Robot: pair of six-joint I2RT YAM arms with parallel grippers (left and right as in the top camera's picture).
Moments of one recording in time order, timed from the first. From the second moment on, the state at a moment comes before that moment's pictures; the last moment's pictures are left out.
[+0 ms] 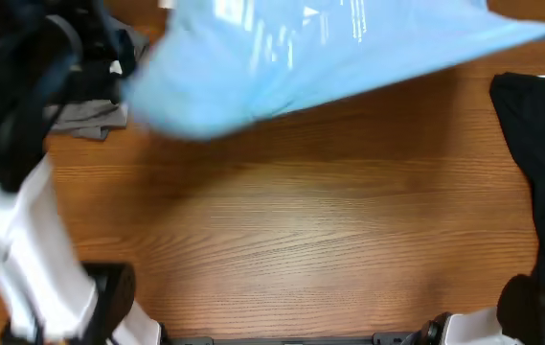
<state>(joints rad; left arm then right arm) -0.07 1.86 2.79 -1.53 -0.02 -0.21 -0.41 1.68 2.51 -1.50 -0.45 0.45</state>
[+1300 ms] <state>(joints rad) -0.31 2.22 1.76 -1.32 0.12 -0.26 -0.33 1.75 1.70 -1.36 -0.11 0.43</state>
